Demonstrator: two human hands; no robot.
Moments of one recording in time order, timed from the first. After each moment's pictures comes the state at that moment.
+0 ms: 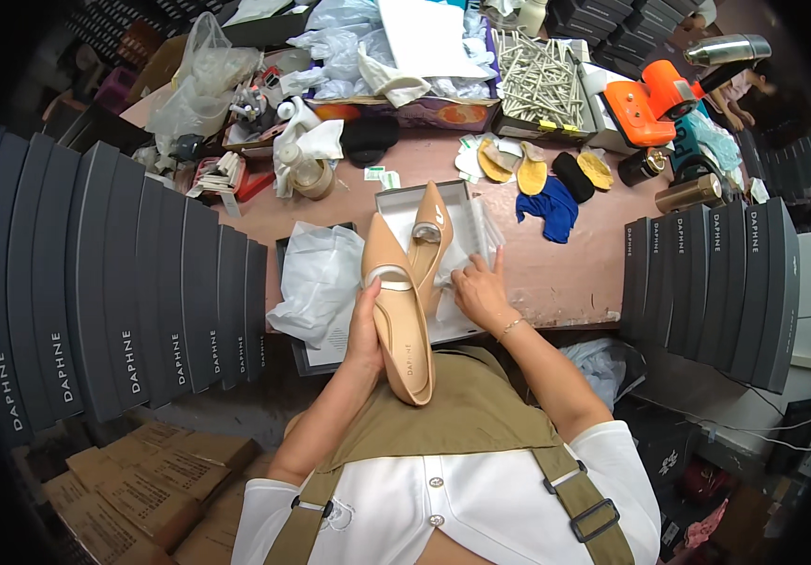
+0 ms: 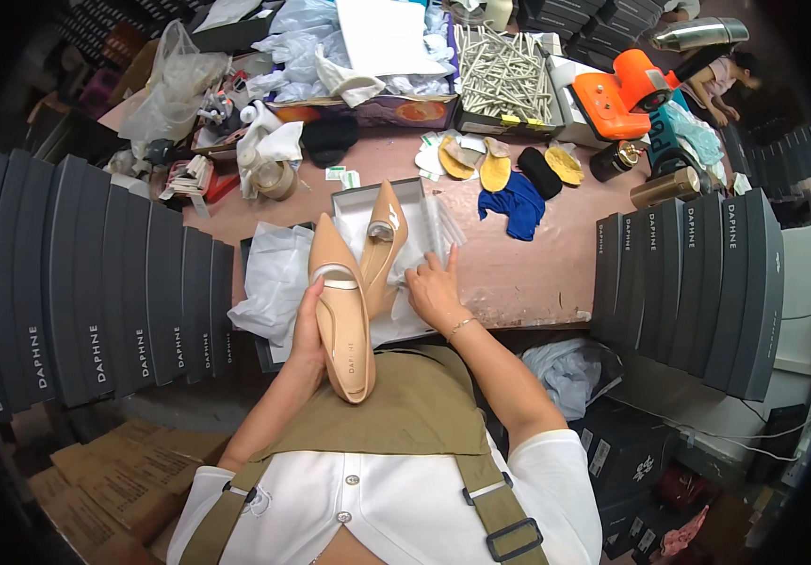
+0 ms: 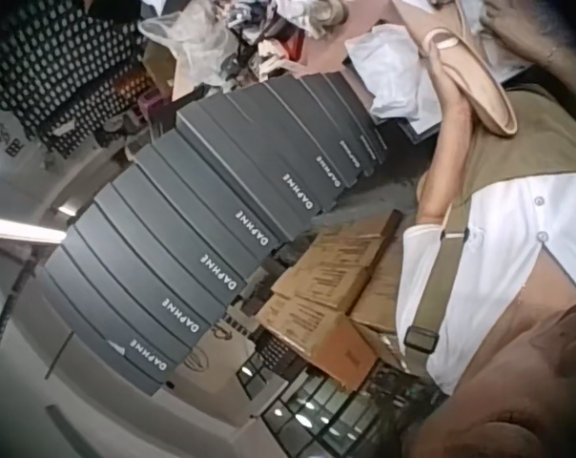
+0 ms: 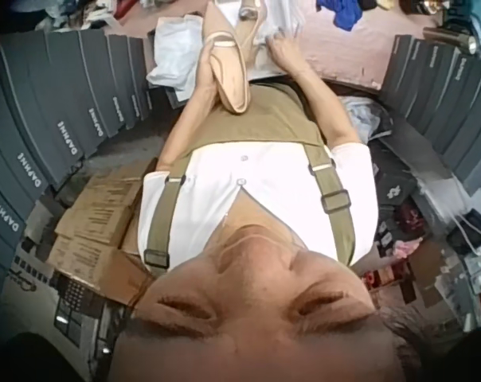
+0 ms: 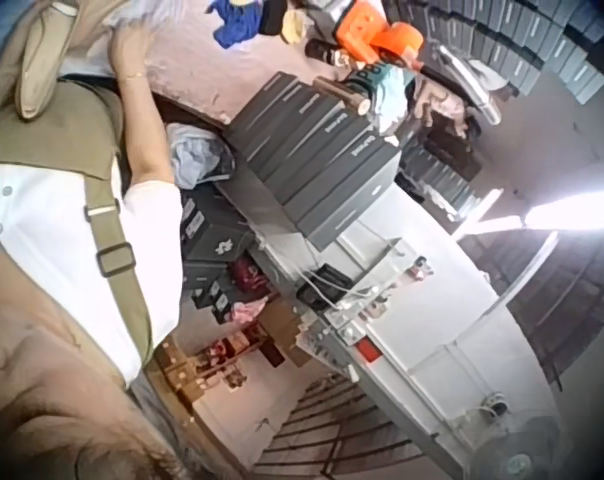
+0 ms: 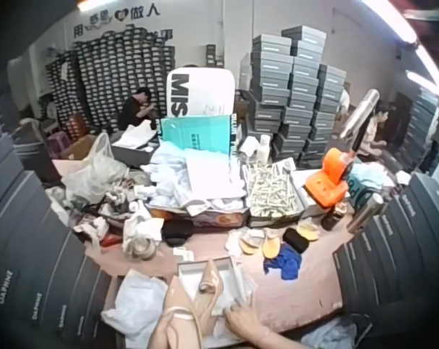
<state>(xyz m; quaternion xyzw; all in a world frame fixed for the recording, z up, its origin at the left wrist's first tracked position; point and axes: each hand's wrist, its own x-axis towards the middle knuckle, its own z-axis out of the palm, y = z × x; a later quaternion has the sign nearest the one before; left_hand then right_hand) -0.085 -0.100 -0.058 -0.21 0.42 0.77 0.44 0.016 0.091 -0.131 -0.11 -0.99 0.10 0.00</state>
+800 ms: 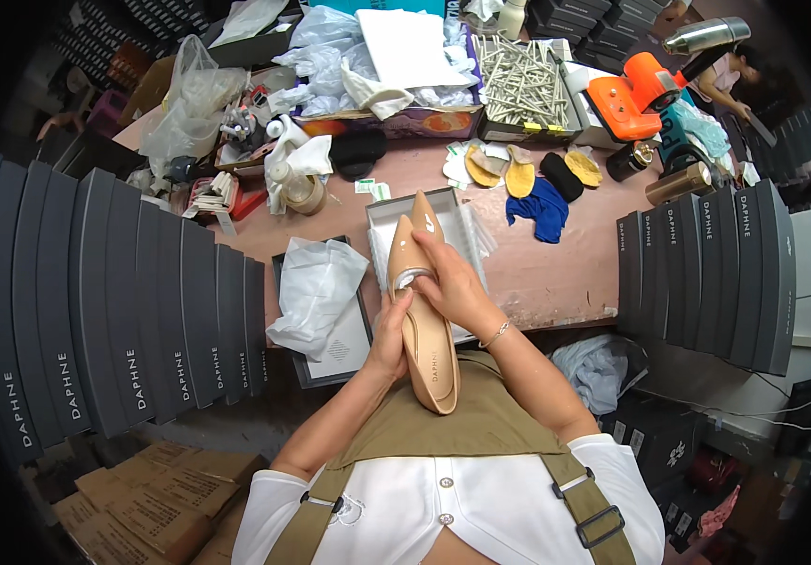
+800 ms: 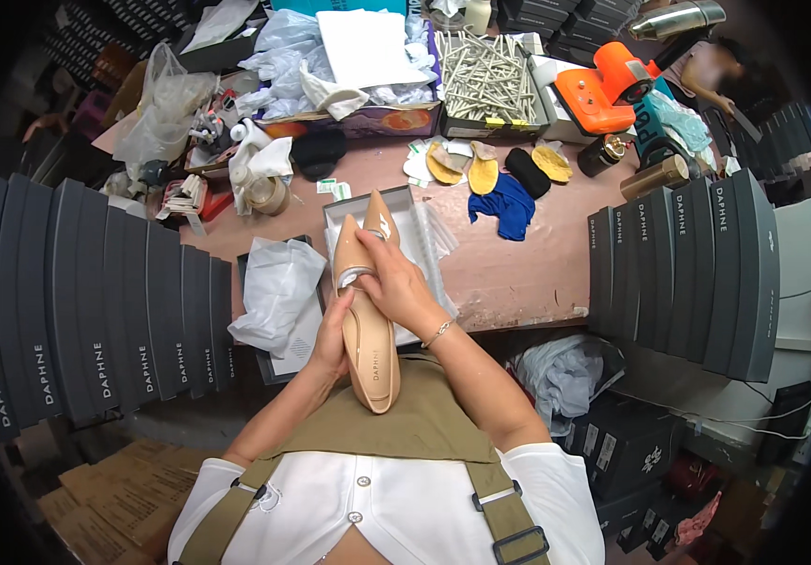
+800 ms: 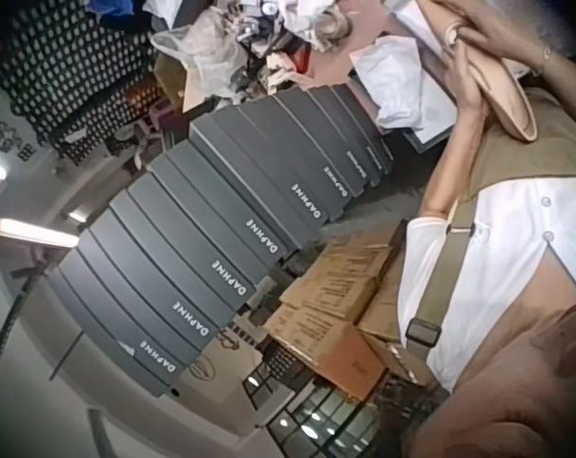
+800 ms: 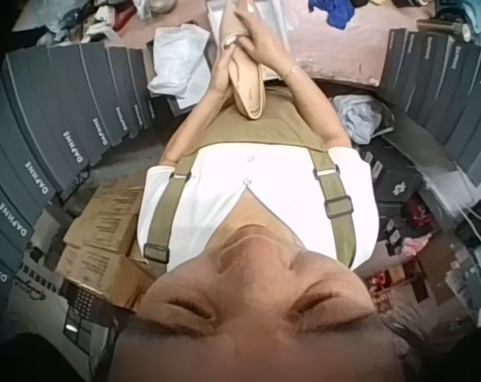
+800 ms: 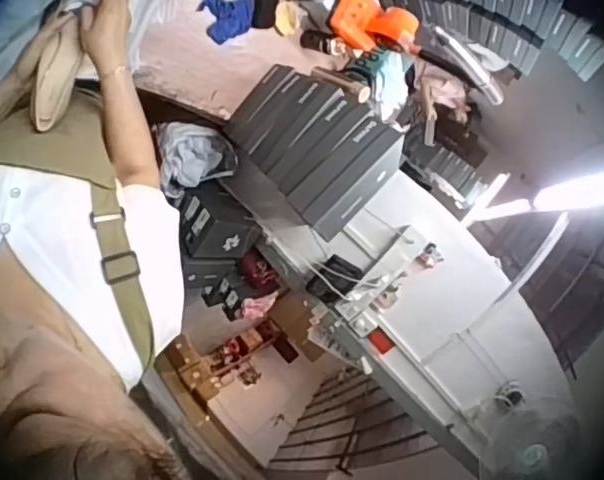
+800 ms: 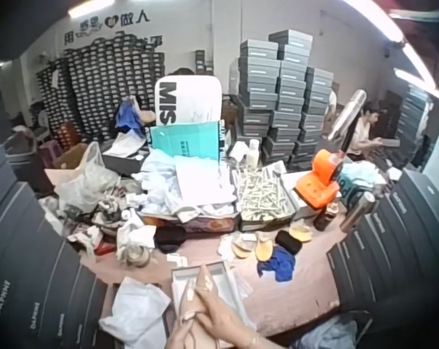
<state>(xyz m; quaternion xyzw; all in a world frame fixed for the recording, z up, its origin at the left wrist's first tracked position) -0.069 -0.073 -0.047 -0.02 0.42 0.75 0.51 -0.023 0.069 -0.027 -0.18 -0.84 0.50 0.13</state>
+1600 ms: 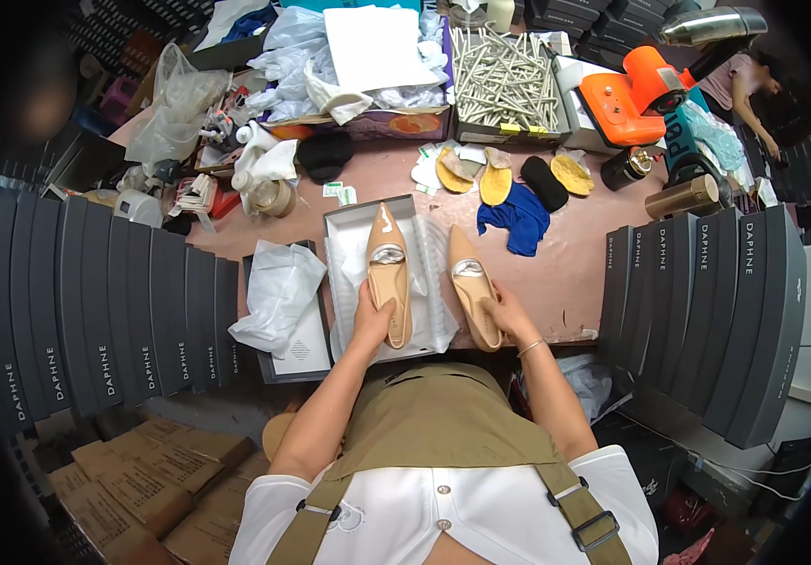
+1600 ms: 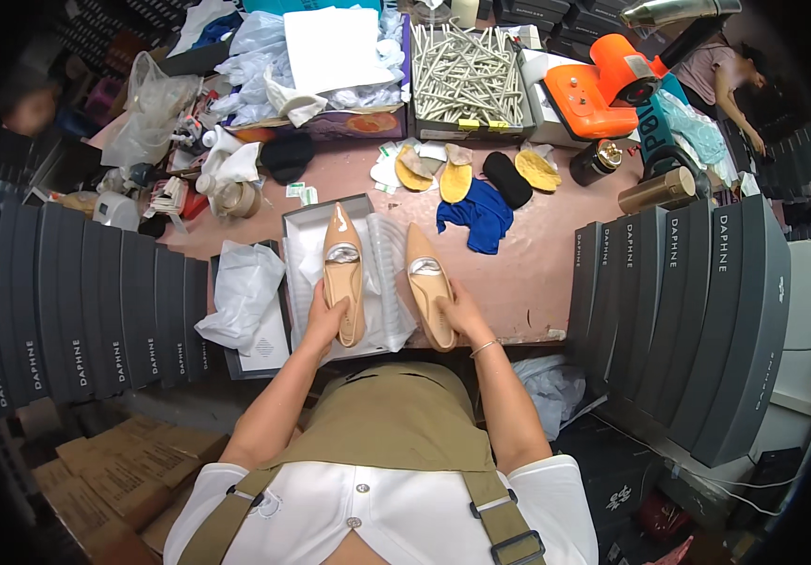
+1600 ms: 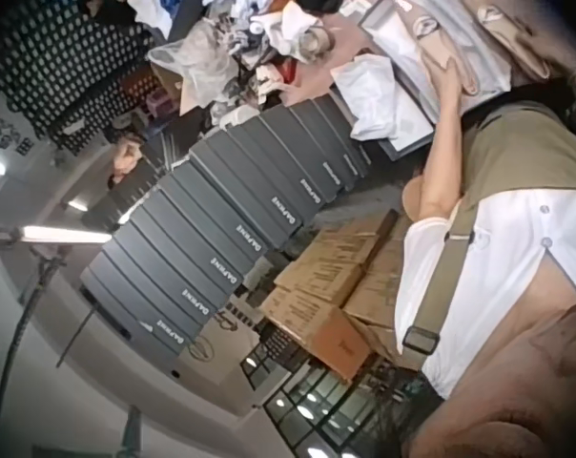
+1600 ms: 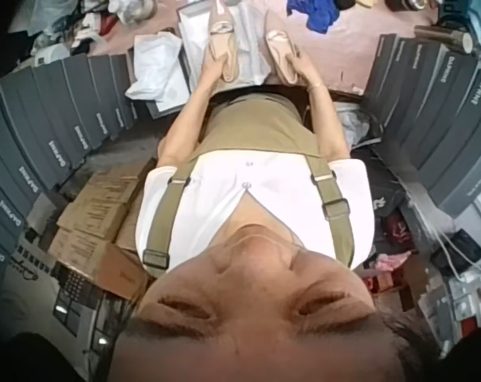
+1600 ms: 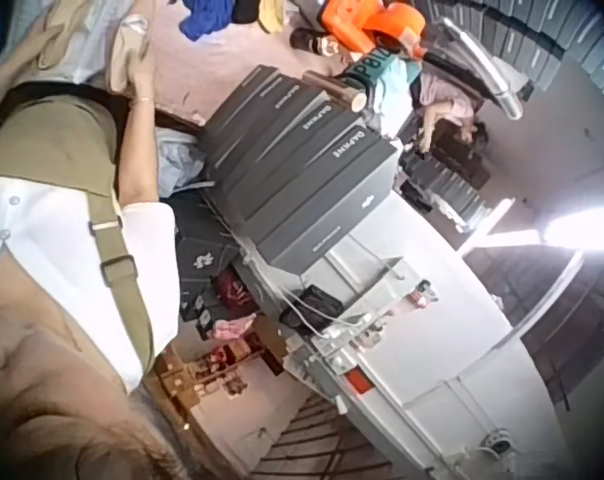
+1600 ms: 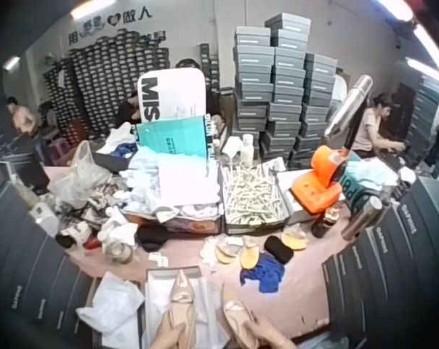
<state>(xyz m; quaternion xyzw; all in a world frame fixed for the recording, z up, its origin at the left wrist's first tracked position) -0.051 -0.019 -0.161 0.03 0.78 0.52 0.34 0.117 0.205 -0.176 -0.41 -0.66 0.62 -0.06</state>
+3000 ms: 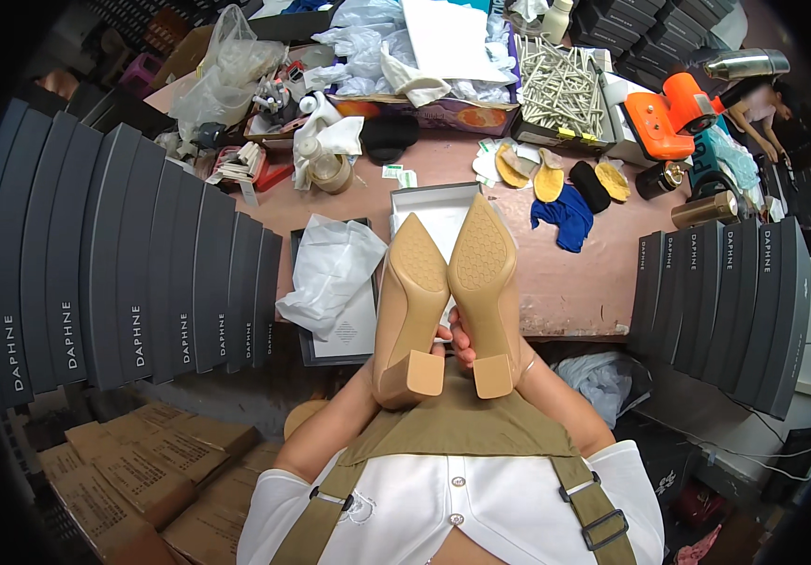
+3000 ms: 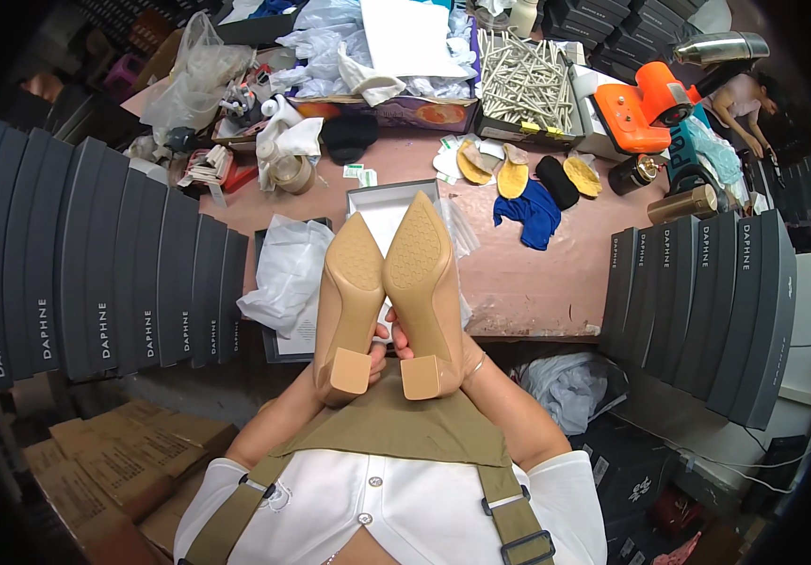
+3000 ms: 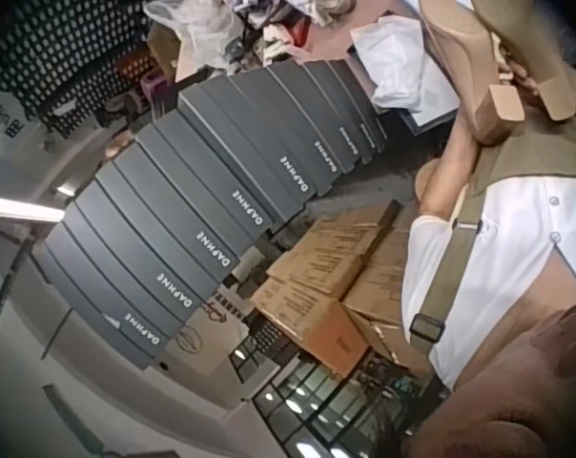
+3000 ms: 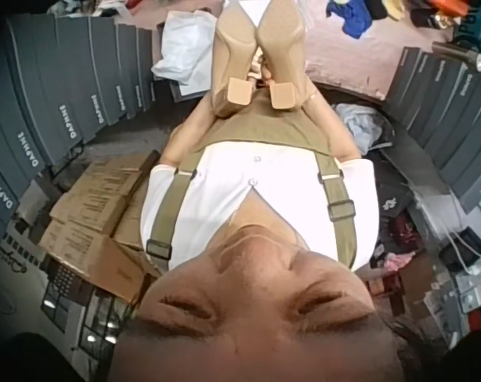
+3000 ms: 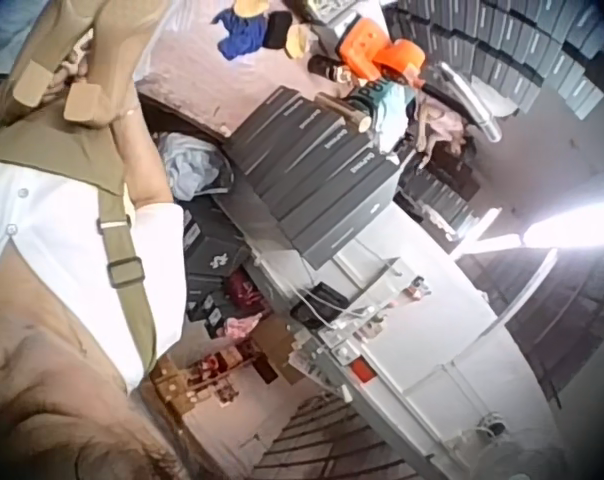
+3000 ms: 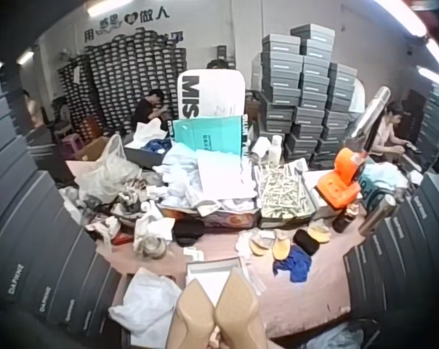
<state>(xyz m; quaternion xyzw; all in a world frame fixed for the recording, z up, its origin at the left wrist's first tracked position) -0.050 -0.120 -0.045 -0.12 0.21 0.69 0.69 0.049 0.064 -0.055 -0.11 -0.07 0.98 -0.18</state>
